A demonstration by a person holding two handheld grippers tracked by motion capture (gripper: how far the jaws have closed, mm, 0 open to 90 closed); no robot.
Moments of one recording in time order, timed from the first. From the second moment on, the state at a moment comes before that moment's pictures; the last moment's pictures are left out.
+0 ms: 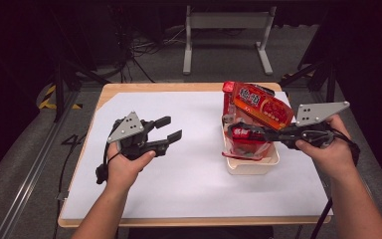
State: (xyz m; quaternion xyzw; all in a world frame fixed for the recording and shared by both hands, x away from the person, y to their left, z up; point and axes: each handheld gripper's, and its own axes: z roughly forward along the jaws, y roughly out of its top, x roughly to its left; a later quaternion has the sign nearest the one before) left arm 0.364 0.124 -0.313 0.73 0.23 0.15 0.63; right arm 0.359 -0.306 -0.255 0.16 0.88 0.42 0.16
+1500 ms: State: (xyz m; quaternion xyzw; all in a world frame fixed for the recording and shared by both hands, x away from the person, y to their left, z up) left arm 0.369 0.130 -0.318 0.73 0.25 0.14 0.63; right arm 0.376 -0.319 -0.276 0.19 0.90 0.38 0.11
